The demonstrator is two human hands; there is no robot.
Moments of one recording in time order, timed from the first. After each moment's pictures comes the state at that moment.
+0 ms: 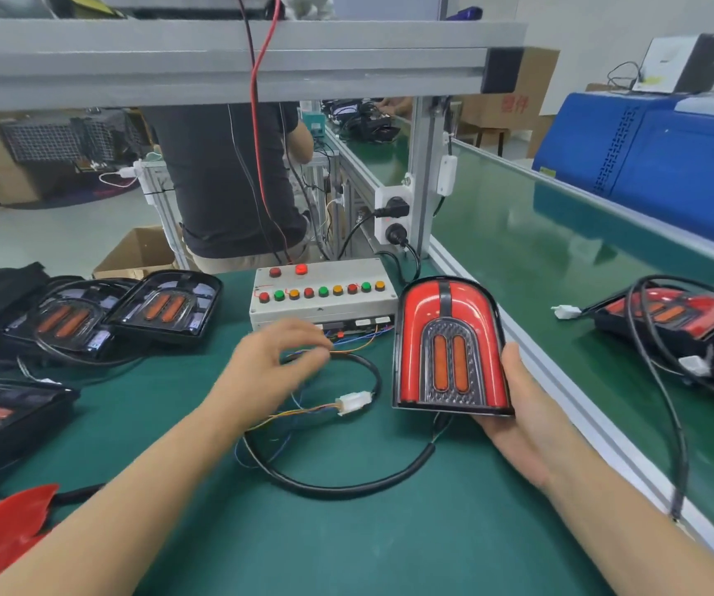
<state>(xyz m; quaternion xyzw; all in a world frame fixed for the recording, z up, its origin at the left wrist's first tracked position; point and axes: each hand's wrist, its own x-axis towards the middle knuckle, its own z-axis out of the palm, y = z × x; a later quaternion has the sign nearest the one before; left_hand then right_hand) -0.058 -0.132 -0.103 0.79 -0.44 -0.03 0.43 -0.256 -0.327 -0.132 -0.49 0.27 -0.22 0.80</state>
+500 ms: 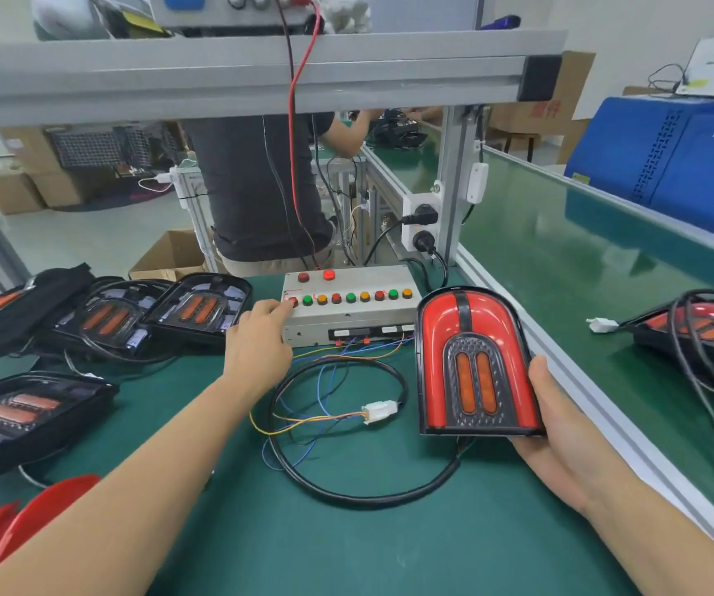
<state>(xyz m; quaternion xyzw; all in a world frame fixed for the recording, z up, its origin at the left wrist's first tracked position) -0.001 -0.137 -0.110 0.94 -0.29 0.07 0.16 -0.257 -0.332 -0.139 -0.54 0.22 -0.20 0.79</state>
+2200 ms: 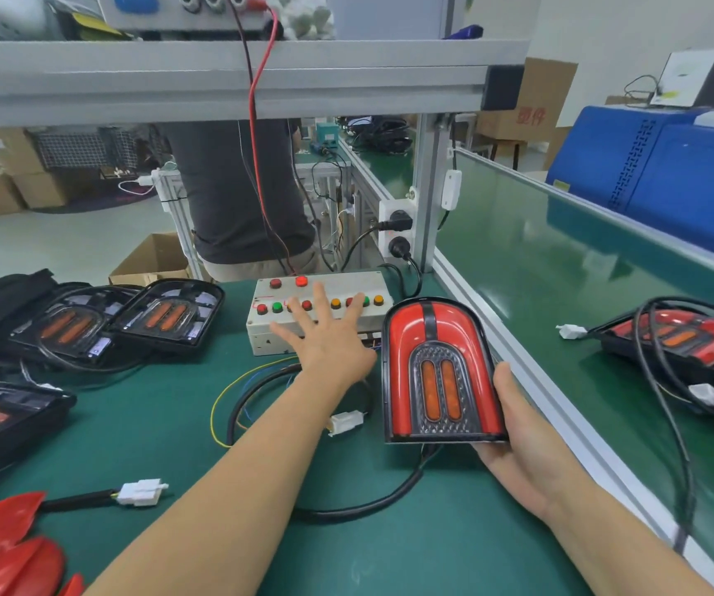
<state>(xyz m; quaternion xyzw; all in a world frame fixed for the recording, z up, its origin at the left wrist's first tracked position) -0.056 -0.250 -0.116 0.96 -0.27 0.01 0.10 -0.260 -0.336 -0.137 -0.50 0.24 -0.16 0.82</state>
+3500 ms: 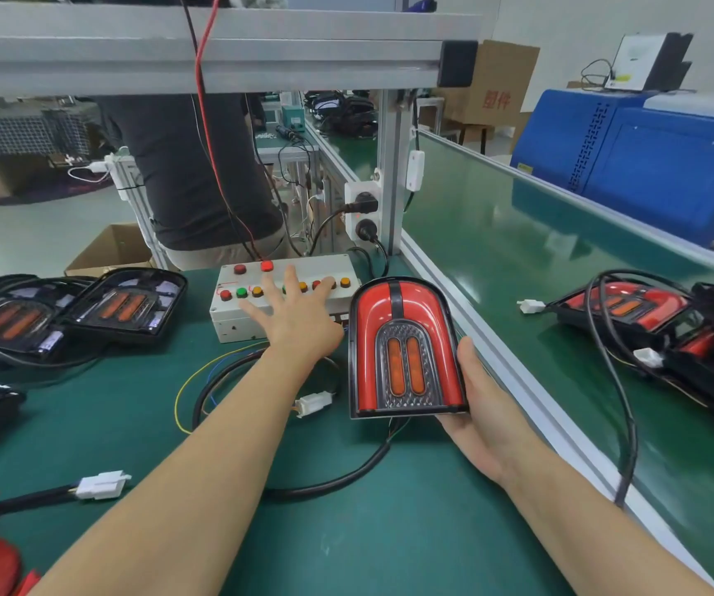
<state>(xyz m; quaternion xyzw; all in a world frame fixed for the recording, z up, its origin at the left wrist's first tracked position) -0.058 -0.255 -0.106 0.96 -0.28 0.02 0.09 -0.259 -0.334 -0.140 -0.49 0.24 -0.19 0.82</state>
